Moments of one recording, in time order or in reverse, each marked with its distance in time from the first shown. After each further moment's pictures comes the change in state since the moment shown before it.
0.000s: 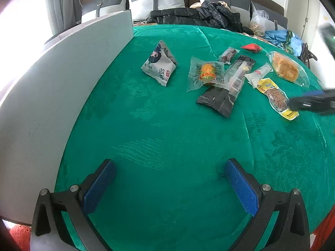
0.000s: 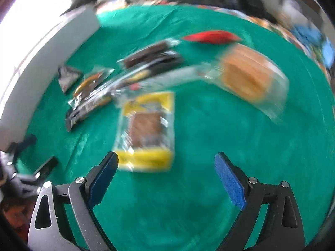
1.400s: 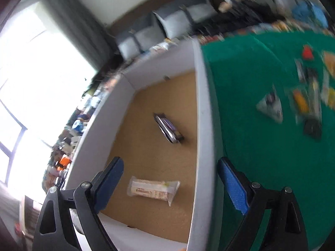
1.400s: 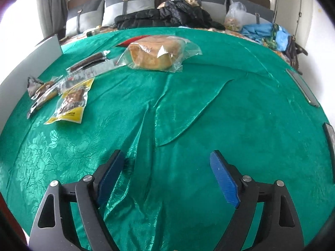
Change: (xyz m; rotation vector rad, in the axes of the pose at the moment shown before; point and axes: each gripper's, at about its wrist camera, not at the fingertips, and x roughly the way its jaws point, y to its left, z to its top) left arm -0.068 0.095 0.072 0.180 -0.097 0.472; right arm -0.020 -0.088 -0.123 0.205 -0.271 -0.169
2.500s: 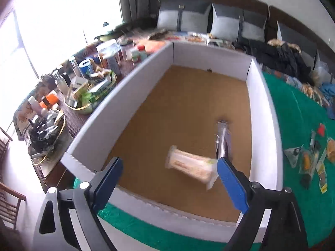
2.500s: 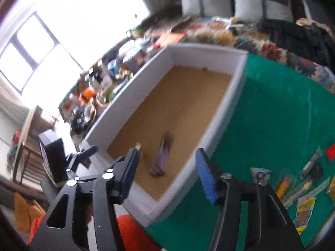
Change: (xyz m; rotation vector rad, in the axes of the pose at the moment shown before) left arm 0.036 0.171 -0.034 -0.463 0.141 -0.193; right arm -0.088 0.385 0.201 -0.257 0.155 0.644
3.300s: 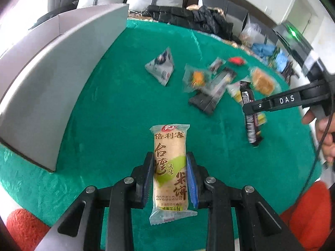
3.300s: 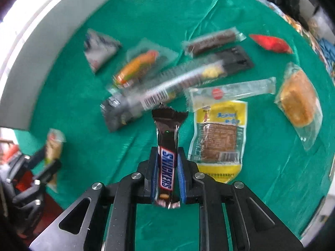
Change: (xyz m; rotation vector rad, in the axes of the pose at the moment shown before) left arm 0.003 -0.203 -0.140 0.164 0.142 -0.475; right arm -0.005 -0.198 -0.151 0.092 0.395 -0.385
